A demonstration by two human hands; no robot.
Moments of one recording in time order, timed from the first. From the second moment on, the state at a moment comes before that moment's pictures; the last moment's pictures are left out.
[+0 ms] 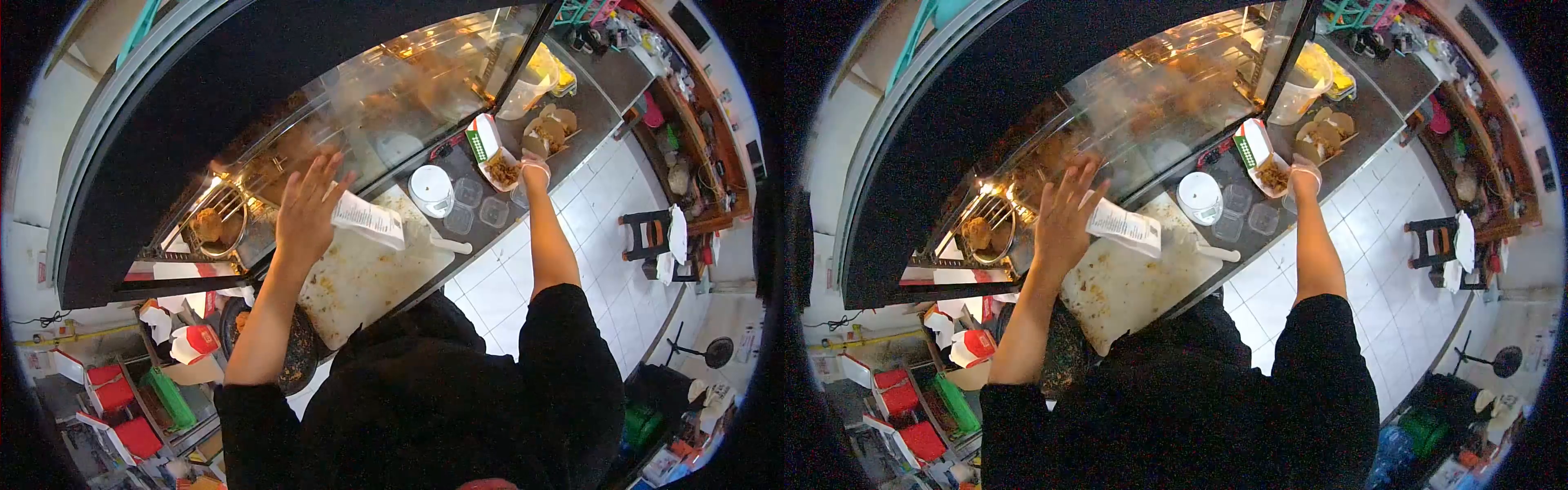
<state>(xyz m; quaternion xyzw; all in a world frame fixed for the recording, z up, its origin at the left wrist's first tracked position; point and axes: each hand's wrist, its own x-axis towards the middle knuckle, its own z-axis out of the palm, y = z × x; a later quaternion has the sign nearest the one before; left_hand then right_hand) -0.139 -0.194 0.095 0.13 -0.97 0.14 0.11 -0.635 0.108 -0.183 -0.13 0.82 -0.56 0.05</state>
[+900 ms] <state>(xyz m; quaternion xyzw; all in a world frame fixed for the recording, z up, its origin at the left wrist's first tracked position) 0.048 -0.188 0.108 0.41 -0.90 0.15 -0.01 -0.519 0.075 -0.054 -0.14 0.48 -0.77 0.41</state>
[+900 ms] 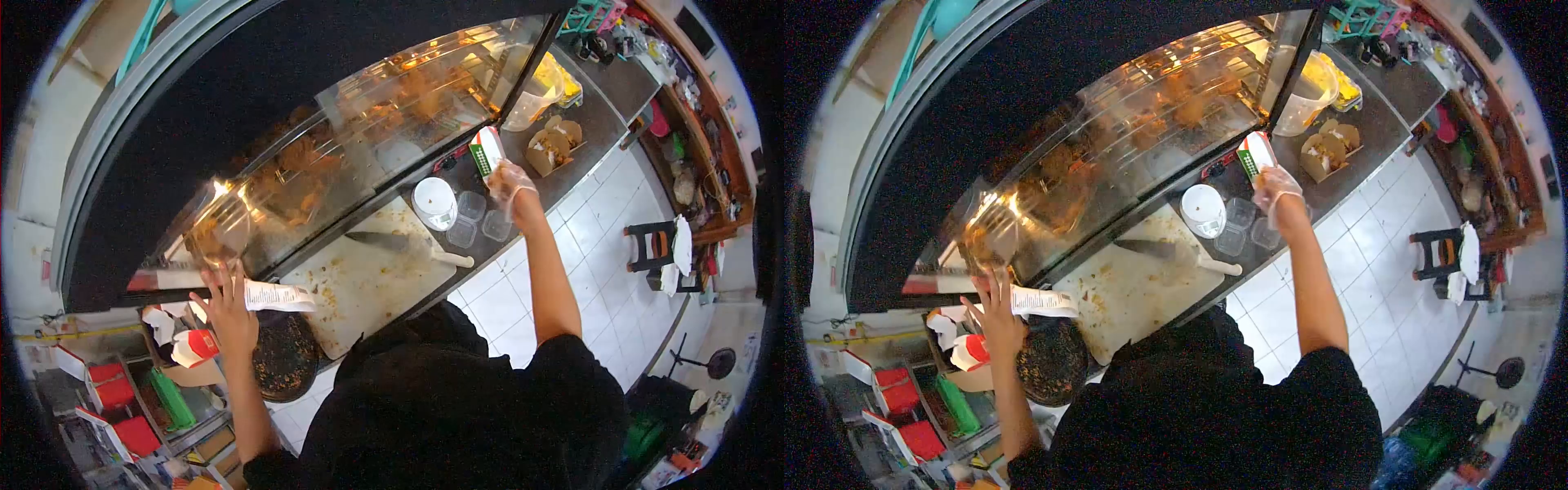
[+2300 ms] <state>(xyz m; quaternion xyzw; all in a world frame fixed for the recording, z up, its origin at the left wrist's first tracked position) 0.102 -0.093 -0.034 0.38 -0.21 -0.86 0.27 -0.049 -0.067 -0.114 -0.54 0.68 -0.37 0.34</state>
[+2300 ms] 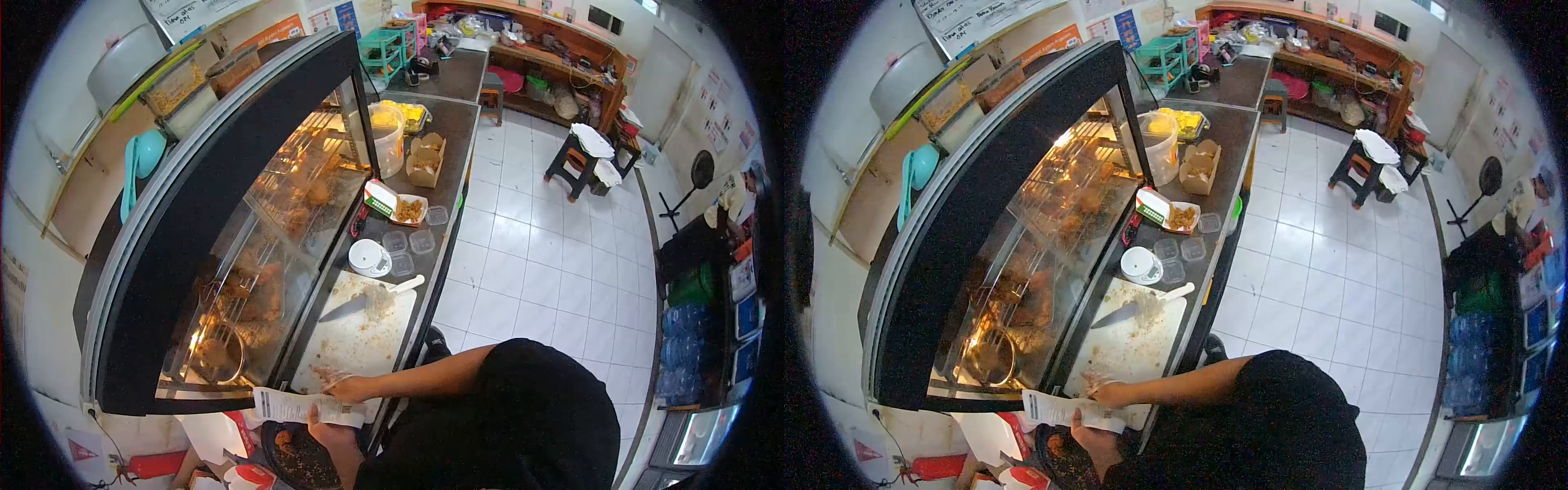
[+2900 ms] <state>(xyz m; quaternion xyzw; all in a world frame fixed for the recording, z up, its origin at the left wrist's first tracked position) 0.004 -0.143 -0.048 0.44 -0.58 -0.68 0.09 -0.180 0.215 -0.059 -0.41 0.86 -0.13 0.29</state>
